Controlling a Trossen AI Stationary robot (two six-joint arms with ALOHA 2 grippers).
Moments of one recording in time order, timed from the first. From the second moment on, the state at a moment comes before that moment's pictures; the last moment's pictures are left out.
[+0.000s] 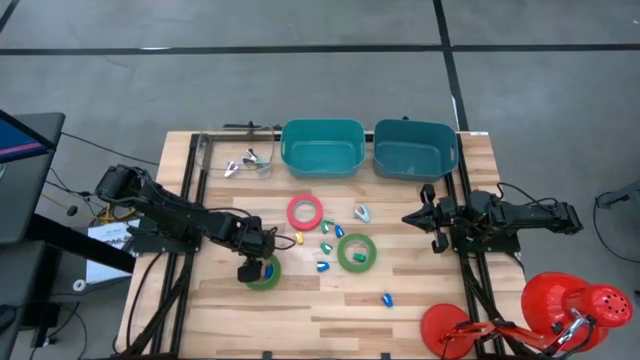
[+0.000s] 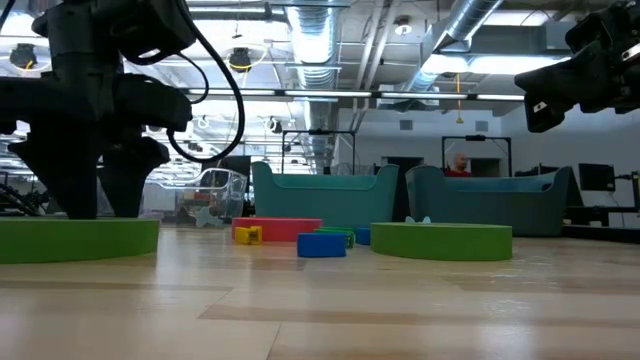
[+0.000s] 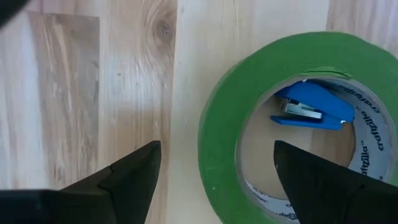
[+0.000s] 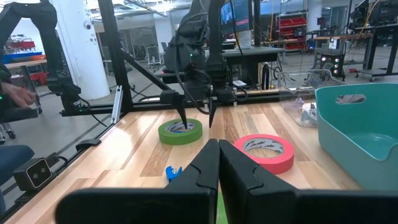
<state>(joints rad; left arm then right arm) -0.29 1.45 0.68 -0.55 -0.08 -0.35 0.05 0.00 0.01 0.00 -0.03 0.09</state>
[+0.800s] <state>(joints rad) -0.29 1.45 0.69 -0.55 -0.11 -0.35 0.05 0.00 0.01 0.00 -0.03 0.09</state>
